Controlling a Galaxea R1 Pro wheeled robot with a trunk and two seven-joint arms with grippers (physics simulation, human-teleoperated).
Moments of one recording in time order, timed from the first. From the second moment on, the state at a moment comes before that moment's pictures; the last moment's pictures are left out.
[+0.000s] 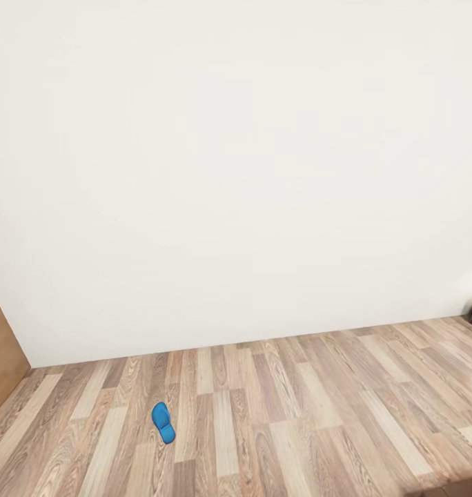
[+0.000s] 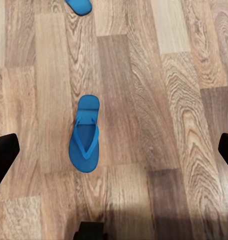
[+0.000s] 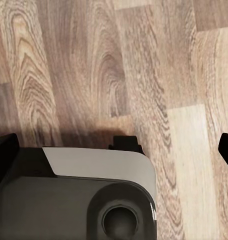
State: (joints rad) left arm -0.01 -0.02 0.01 -0.47 0.03 -0.21 0.01; right arm -0.01 -0.01 -0.01 -0.32 0.00 -0.06 0.02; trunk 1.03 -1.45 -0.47
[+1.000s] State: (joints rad) left arm -0.34 -0.02 0.01 -0.48 0.03 0.15 0.13; right arm -0.01 -0.01 -0.01 -0.32 0.00 -0.06 0.02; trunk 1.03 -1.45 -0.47
